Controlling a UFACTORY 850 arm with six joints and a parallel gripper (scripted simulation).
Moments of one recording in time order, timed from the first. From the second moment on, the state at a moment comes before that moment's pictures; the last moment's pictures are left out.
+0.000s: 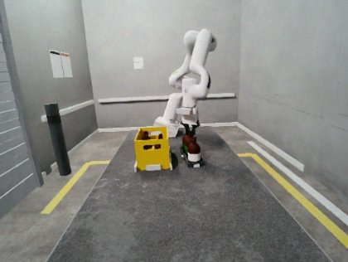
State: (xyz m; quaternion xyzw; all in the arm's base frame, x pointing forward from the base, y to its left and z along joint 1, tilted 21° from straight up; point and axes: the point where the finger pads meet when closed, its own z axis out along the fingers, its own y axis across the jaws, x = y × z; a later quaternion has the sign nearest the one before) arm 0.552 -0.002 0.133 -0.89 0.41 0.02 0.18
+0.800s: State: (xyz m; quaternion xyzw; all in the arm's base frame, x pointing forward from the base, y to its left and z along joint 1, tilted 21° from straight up) arm 0.549 -0.010 0.155 -0.89 0.41 0.02 0.18
